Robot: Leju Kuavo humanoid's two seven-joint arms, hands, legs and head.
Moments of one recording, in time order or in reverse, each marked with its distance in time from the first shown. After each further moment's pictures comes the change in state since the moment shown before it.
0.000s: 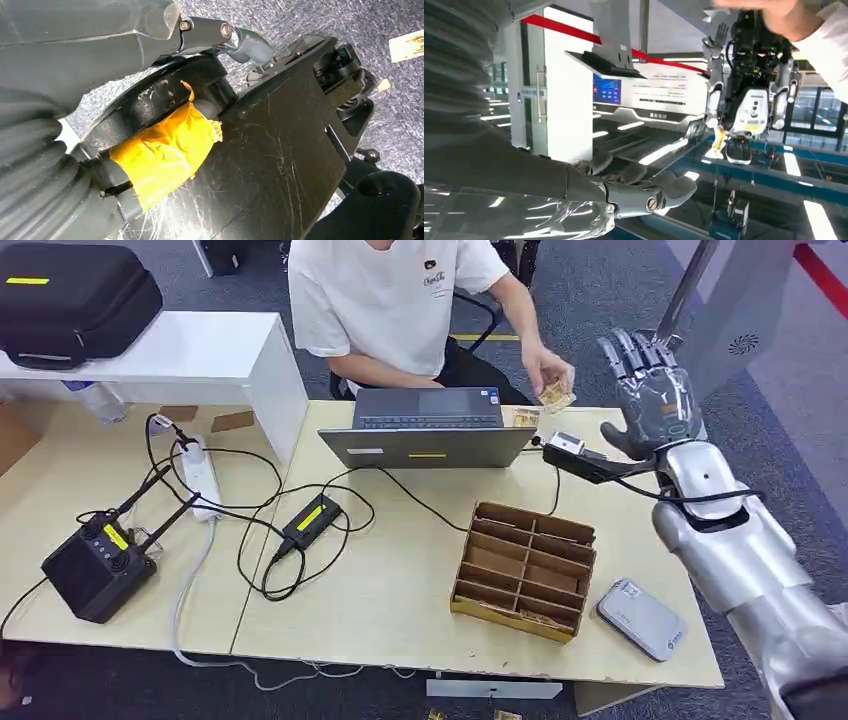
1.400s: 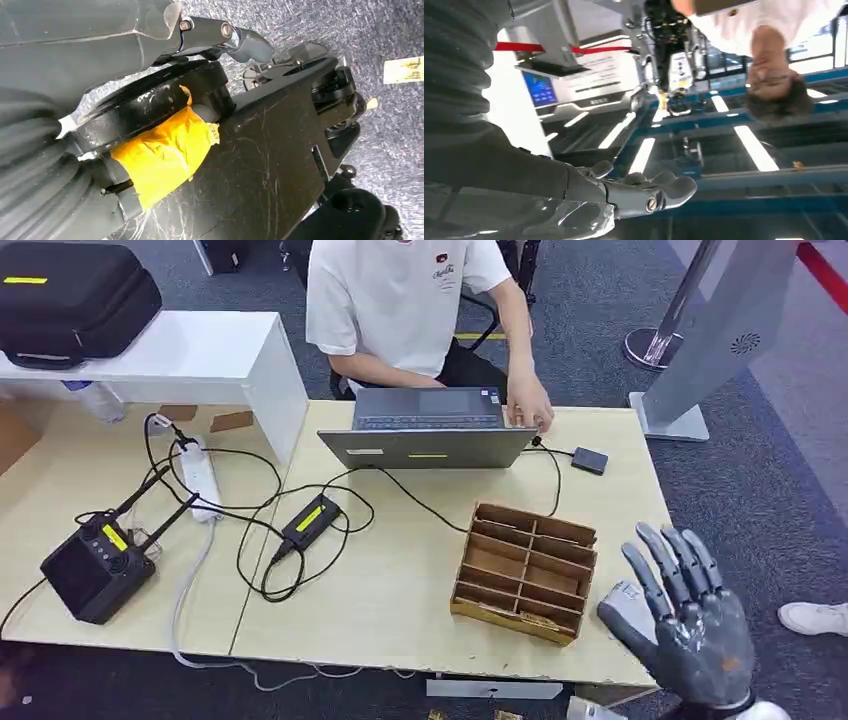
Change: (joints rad) left arm 0.016 -0.021 0.015 0.000 0.175 0.077 -0.016; right arm 1.065 -0.113 -0.393 -0.988 0.107 -0.260 -0.223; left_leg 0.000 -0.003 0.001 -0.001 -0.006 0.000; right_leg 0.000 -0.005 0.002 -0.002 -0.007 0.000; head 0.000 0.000
